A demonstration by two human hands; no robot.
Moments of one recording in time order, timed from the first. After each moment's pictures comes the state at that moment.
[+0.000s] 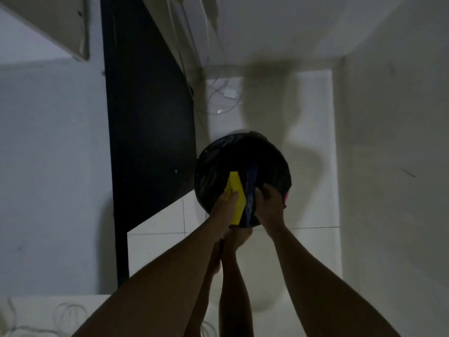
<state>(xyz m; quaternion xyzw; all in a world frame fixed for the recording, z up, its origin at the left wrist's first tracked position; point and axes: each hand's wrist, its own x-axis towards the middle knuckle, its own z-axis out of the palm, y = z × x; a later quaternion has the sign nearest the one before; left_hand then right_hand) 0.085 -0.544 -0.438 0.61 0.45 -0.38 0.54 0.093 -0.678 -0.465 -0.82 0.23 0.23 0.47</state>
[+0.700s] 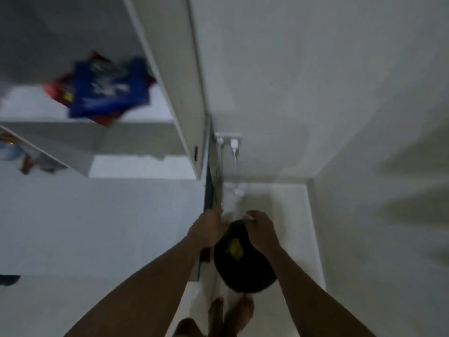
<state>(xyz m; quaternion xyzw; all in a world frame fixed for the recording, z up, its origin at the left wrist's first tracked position) 0.134 -0.430 -0.102 0.88 0.13 -0.23 0.40 0.161 -0.606 -0.147 -0.88 0.02 0.25 0.41</state>
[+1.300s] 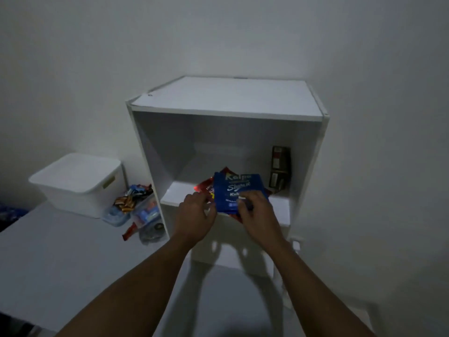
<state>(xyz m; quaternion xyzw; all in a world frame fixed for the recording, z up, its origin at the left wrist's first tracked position) 0.170 -0.124 0.082 0.93 0.13 0.28 0.20 0.226 -0.307 0.109 -0.83 -0.28 -0.06 0.48</state>
